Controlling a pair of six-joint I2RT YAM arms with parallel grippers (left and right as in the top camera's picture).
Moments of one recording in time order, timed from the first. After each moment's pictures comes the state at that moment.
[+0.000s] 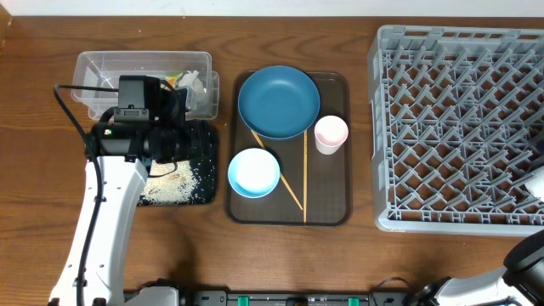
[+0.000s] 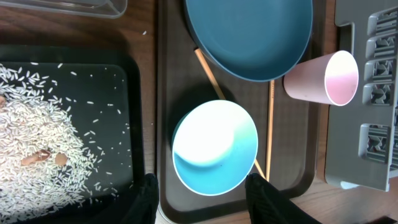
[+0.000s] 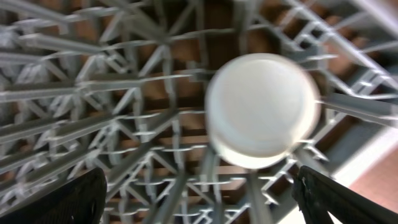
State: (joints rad) left arm -0.01 1.36 1.20 -0.98 0.41 -0.17; right arm -0.82 1.77 1.48 -0.96 -0.13 0.17
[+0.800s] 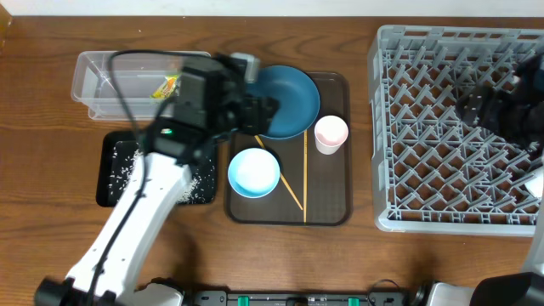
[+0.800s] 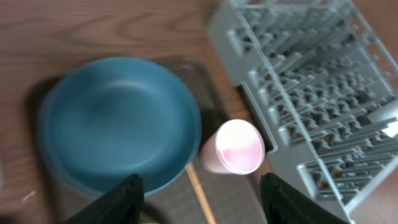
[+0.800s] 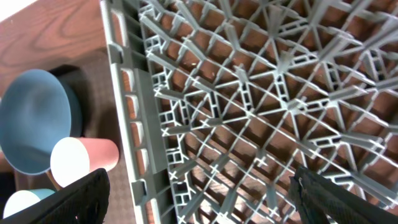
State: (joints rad) left arm -0.35 1.43 1.20 -0.44 0.38 -0.22; right arm -0.36 1.50 1.48 -1.06 -0.32 0.05
